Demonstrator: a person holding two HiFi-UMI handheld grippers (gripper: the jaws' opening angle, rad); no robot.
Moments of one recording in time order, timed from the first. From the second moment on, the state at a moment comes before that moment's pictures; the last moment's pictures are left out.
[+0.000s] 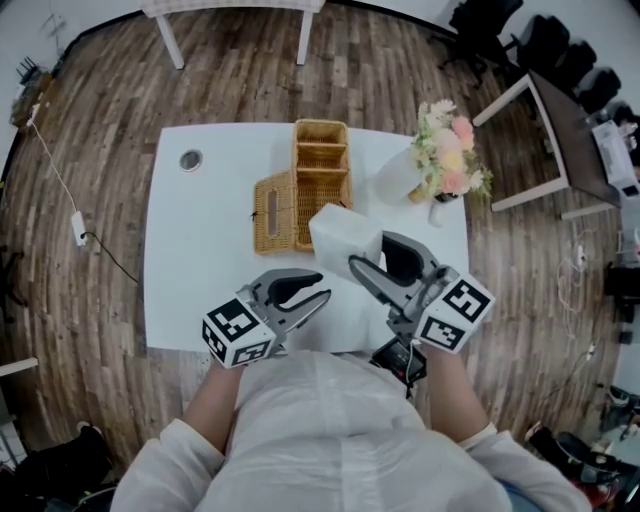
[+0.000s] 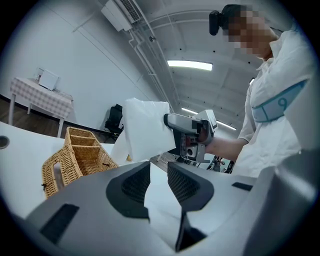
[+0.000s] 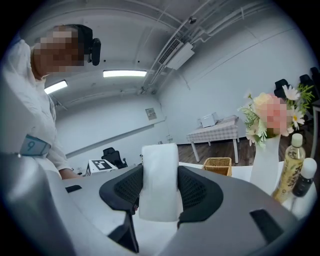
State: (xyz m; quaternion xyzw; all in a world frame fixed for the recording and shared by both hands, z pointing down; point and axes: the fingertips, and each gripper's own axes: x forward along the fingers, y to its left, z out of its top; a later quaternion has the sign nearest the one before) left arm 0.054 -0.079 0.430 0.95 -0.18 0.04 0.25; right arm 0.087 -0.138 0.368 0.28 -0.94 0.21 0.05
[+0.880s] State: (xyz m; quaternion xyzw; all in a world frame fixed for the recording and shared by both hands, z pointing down) left arm 0.050 -0.074 0.420 0.95 -0.18 0.04 0.24; right arm 0.095 -0.131 0.365 0.28 -0.91 0.30 -0.05
